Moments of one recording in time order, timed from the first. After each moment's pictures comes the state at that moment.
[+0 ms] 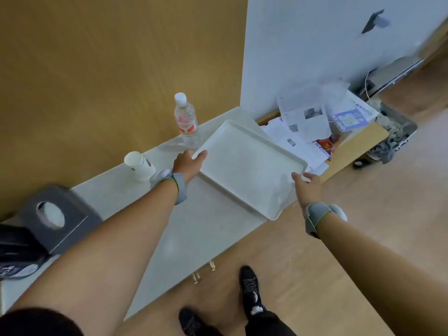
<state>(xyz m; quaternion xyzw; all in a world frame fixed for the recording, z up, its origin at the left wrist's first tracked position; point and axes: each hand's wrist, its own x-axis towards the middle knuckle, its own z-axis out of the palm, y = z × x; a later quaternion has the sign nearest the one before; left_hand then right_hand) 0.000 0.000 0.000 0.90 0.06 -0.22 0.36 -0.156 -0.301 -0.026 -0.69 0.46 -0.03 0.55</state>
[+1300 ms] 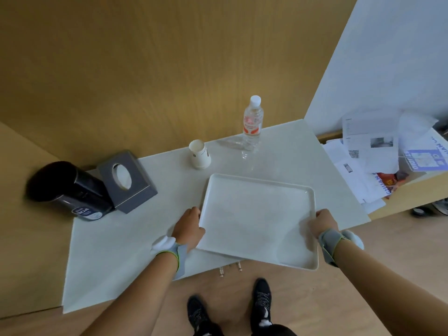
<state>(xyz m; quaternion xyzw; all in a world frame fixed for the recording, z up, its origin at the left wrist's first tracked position) -0.182 0.141 -0.031 0.94 0.10 -0.22 0.22 -0.143 -0.232 -0.048 -0.85 0.36 0.23 0.31</state>
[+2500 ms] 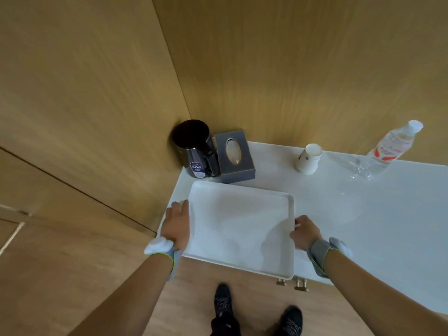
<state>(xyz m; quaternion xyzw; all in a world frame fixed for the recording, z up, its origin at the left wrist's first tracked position) -0.338 0.351 -0.029 0.95 0.30 -0.08 -0.01 -0.158 0.048 -0.040 -0.90 0.02 0.35 0.26</state>
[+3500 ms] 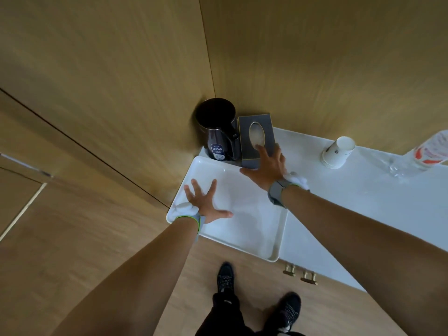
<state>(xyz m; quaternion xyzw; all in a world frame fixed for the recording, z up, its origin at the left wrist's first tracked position) -0.315 0.355 -0.036 0.85 0.38 -0.28 0.21 -0.133 0.224 0.011 -0.92 -0.24 0.22 0.21</state>
